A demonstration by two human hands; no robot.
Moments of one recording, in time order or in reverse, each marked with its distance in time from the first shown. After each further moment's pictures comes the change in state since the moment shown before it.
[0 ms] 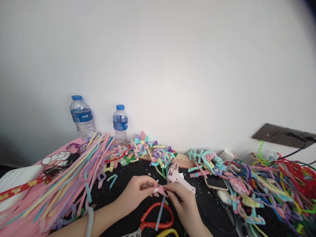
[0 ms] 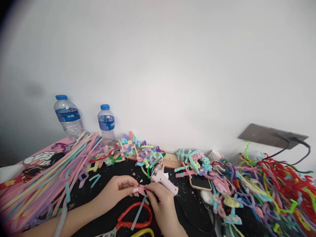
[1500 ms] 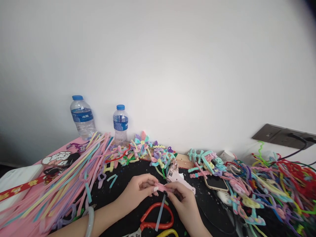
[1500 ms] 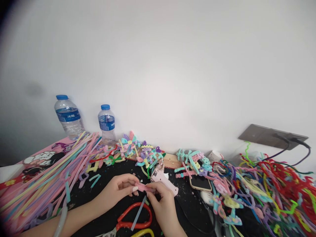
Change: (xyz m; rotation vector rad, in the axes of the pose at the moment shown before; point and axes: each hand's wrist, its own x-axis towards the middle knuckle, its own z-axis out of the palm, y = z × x) left_hand 0.002 -0.003 0.000 -0.035 -0.025 0.045; right_hand -0.002 0.014 0.007 0.208 -0.007 0.256
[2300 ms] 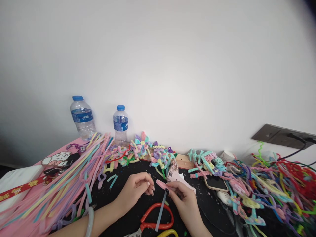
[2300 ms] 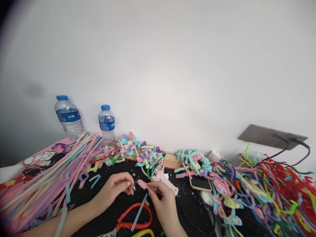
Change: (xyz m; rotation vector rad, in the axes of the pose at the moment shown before) left_hand -0.002 0.008 -0.004 -0.011 0.047 0.050; right_hand 0.000 0.013 -0.002 0.047 0.023 0.050
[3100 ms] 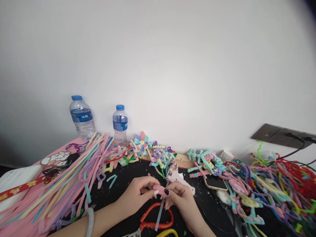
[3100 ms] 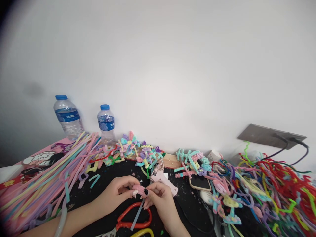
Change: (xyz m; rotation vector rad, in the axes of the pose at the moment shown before) left_hand -0.002 -0.003 0.005 0.214 -0.086 0.041; right_hand 0.003 -0.017 0.007 0.537 -0.168 0.325
